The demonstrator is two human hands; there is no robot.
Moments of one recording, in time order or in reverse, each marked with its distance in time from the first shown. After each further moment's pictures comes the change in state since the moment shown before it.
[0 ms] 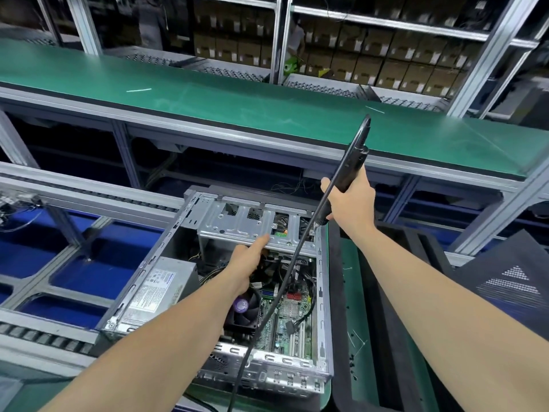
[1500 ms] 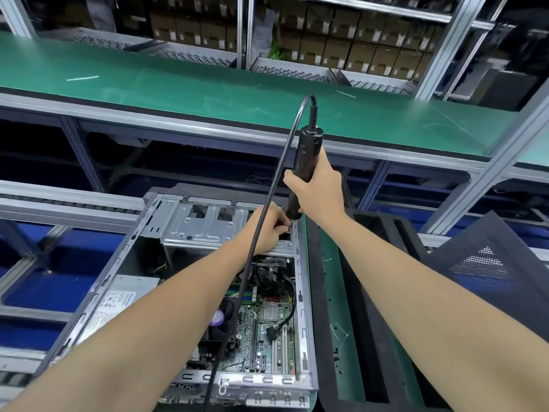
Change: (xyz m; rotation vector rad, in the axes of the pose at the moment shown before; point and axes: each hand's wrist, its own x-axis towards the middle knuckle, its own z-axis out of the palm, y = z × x) left_hand 0.028 0.065 0.074 0.926 -0.212 0.945; right_hand 0.020 0.007 0.015 0.003 -0.072 -0.113
